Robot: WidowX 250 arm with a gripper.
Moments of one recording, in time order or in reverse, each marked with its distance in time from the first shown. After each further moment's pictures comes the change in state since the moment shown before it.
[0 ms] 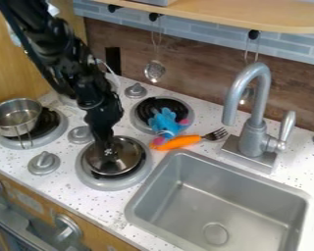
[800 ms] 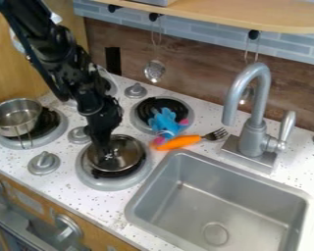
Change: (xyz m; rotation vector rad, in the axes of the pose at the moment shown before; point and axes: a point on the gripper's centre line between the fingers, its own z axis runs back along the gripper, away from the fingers) arm 0.003 -0.002 -0.012 0.018 0.018 0.018
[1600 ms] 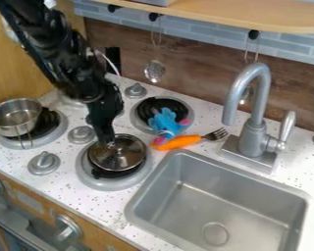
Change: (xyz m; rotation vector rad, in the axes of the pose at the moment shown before) arm 0.004 0.009 0.024 0.021 -0.054 0.010
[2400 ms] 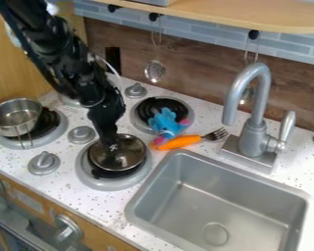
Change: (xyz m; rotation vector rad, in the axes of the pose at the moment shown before) arm 0.020 -0.017 -0.012 -0.019 -0.028 -0.051
